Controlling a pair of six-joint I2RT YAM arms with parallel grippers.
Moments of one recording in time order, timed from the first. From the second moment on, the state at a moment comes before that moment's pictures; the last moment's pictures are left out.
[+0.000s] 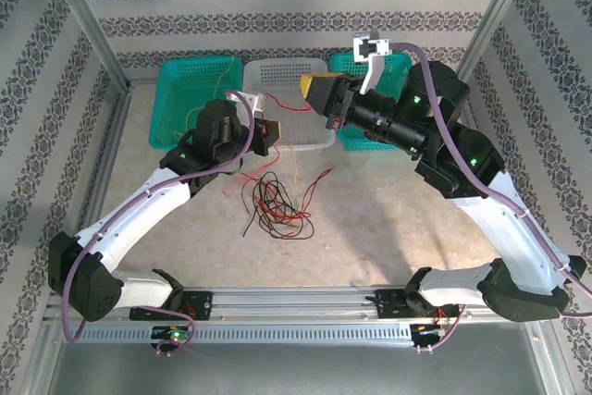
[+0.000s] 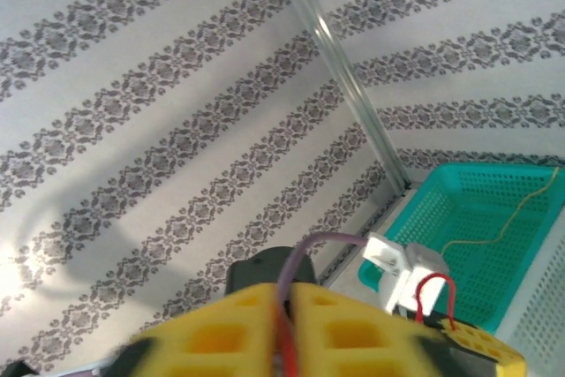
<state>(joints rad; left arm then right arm) -0.52 1.31 1.15 -0.20 0.22 -0.41 0.79 1.26 1.81 -0.56 -0.14 0.57</state>
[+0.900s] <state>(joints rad) -0.38 1.40 1.02 0.40 0.77 -1.28 0.75 1.33 1.30 -0.43 -0.23 0.60</state>
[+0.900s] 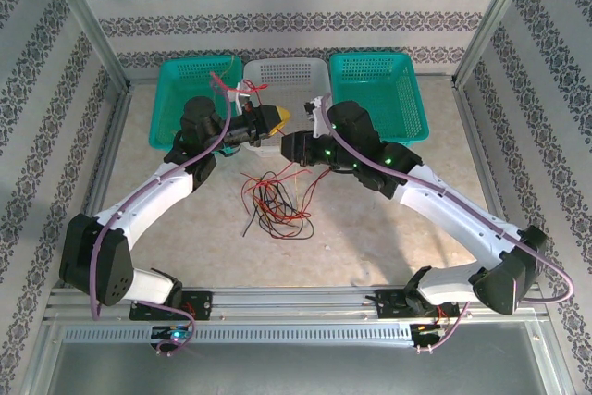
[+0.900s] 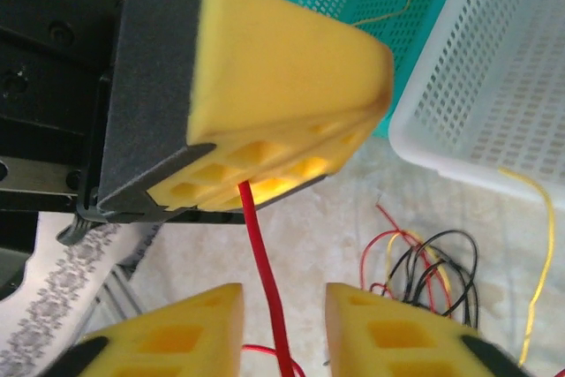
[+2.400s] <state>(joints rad) -0.30 0.95 0.77 -0.27 0.47 -0.69 0.09 2.11 2.06 -0.99 0.17 0.39</state>
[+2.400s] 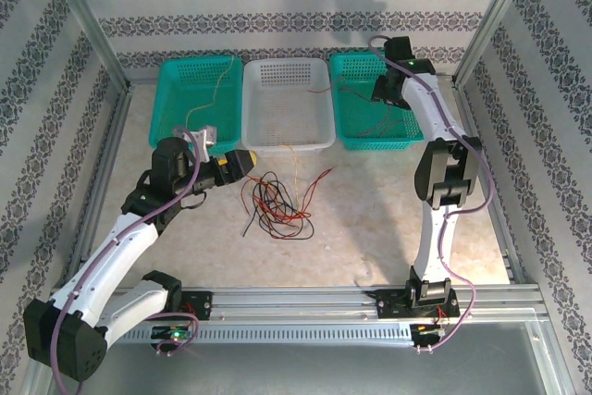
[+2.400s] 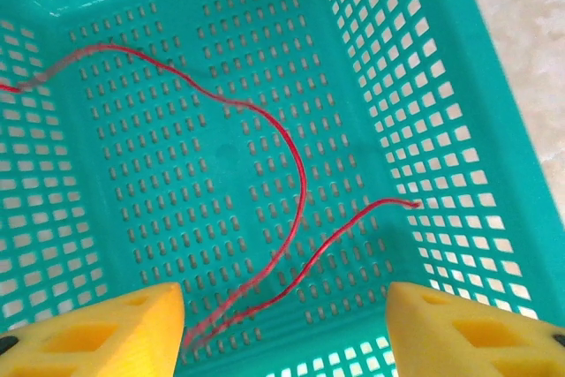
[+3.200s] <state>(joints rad) -0.36 0.98 0.67 -0.47 0.42 -0.66 0.81 1.21 0.95 -0.62 0.22 0.69</state>
